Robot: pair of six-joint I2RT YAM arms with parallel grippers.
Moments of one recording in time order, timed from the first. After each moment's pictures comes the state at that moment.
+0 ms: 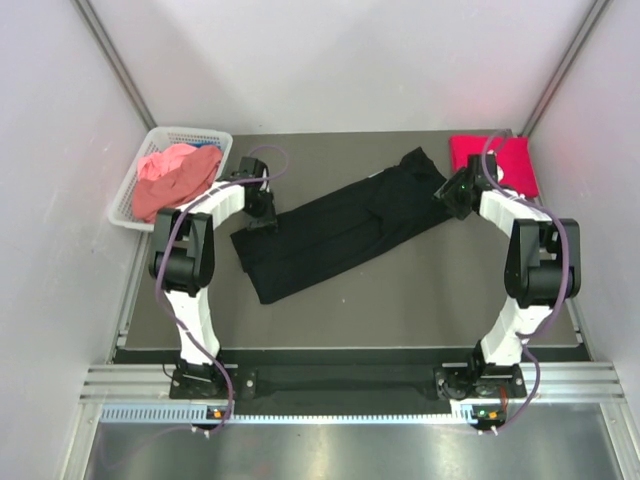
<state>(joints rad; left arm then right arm) -0.20 2.01 1.44 -0.60 0.07 -0.30 0.01 1.80 1.19 -0.23 -0.03 0.76</state>
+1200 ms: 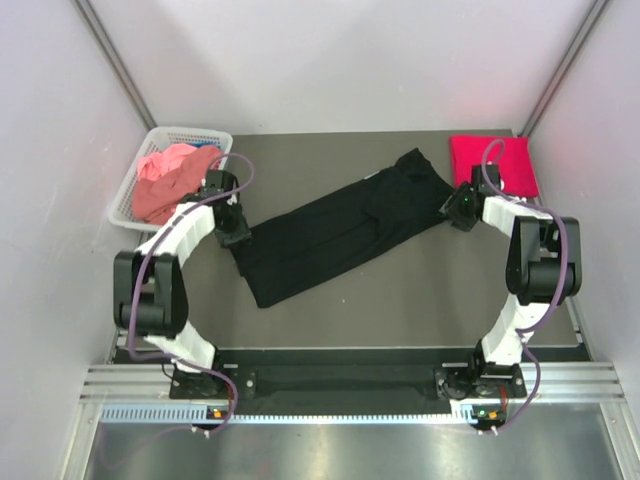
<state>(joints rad) -0.09 1.68 1.16 -0.65 -0.03 -0.44 -0.04 1.83 1.13 -0.23 -0.06 0.62</state>
